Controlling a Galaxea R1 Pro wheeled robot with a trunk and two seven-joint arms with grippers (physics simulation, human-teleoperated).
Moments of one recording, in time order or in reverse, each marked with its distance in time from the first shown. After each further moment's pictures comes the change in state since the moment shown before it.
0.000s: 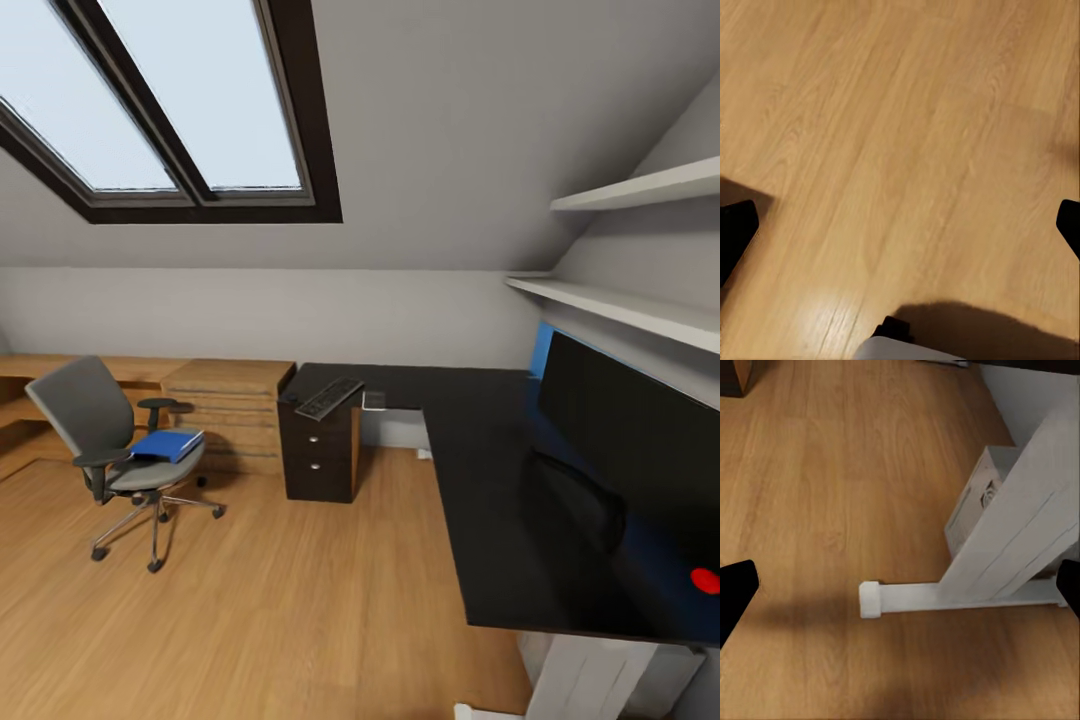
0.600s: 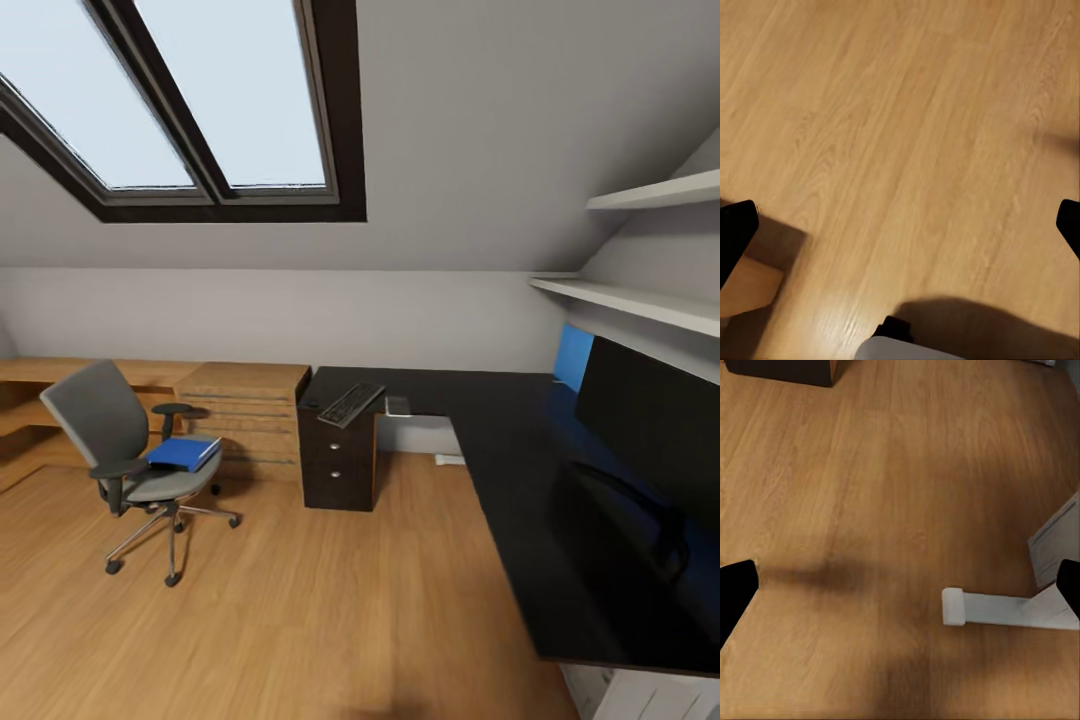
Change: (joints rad) left arm 0.000 0.001 0.000 0.000 0.002 0.000 0.000; right arm 0.000 -0.001 0.051 0.045 0.020 0.001 0.095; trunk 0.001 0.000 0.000
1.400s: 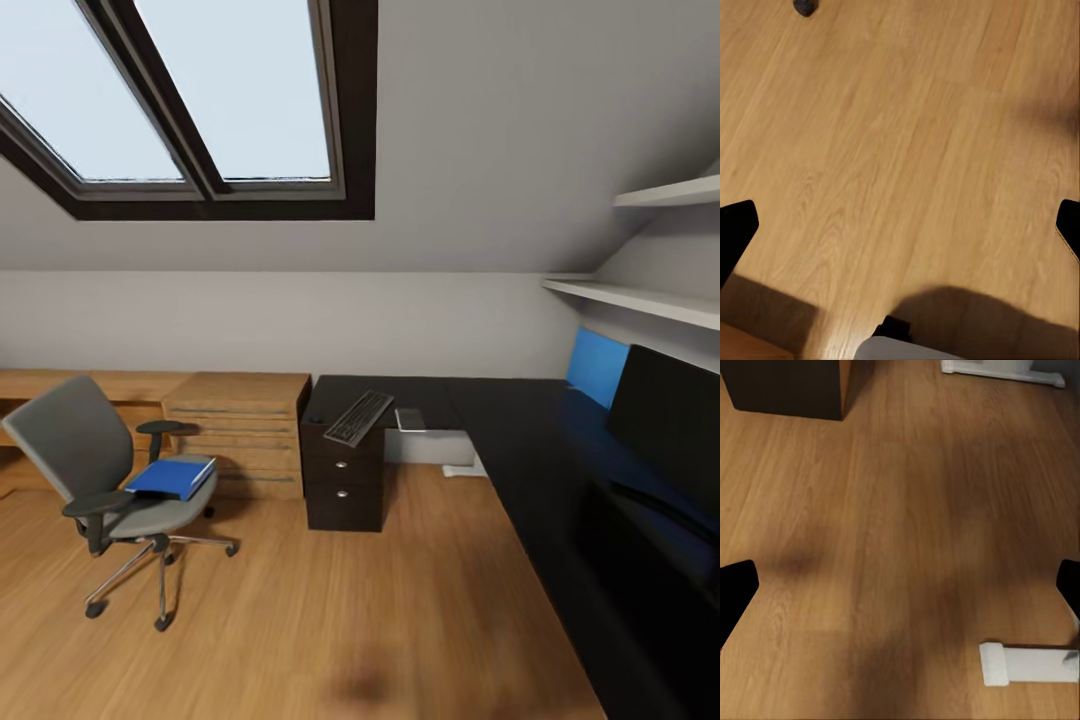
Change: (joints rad) left arm 0.000 0.000 0.000 0.000 0.000 0.000 0.000; right arm 0.000 -0.001 0.001 0.000 -0.001 -0.029 0.004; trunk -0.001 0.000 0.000
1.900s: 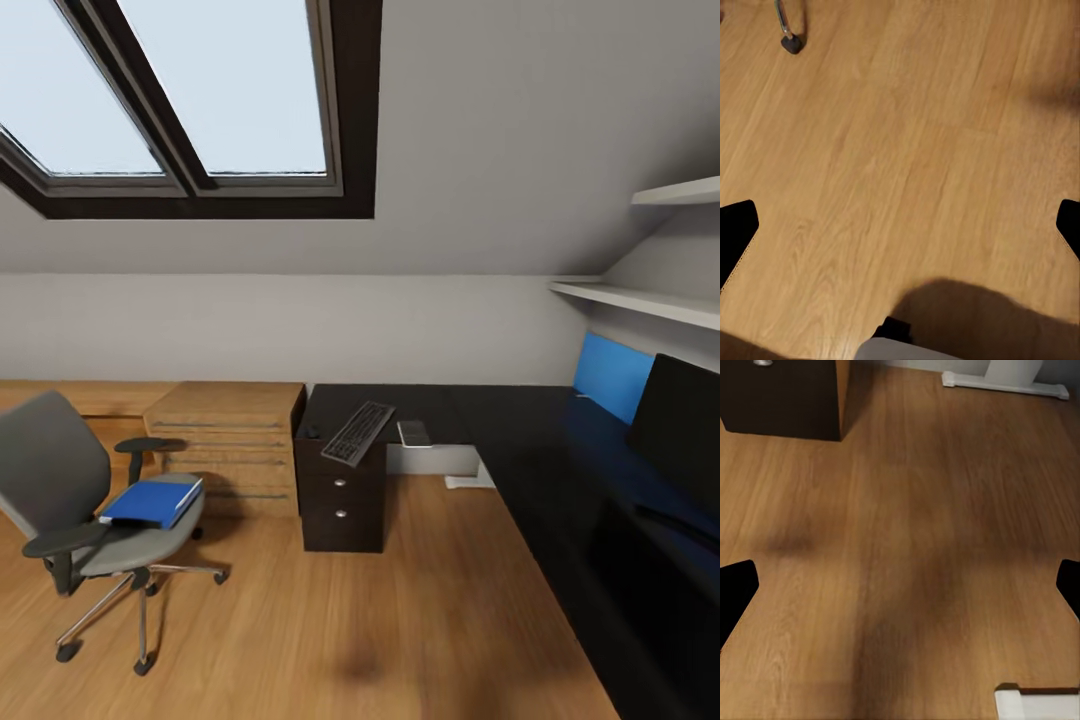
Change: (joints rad) left arm 0.000 0.001 0.000 0.000 0.000 0.000 0.000; right arm 0.000 -0.001 0.002 0.001 0.001 -0.002 0.000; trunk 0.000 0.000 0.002
